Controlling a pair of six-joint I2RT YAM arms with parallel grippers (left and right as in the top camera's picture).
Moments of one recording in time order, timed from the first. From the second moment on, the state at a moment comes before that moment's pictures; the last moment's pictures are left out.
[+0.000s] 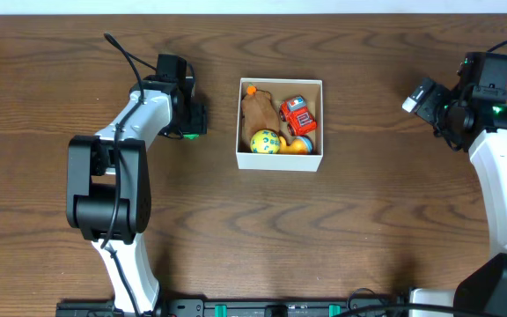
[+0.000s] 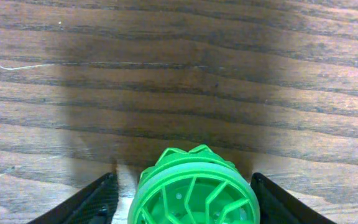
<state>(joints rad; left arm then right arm) -0.11 2.08 1.40 -0.64 0.05 -0.12 -0.15 1.54 1.27 -0.73 -0.03 0.49</state>
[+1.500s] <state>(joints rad) -0.66 1.86 1.40 -0.48 0.04 -0.12 -0.15 1.54 1.27 -0.73 -0.03 0.49</state>
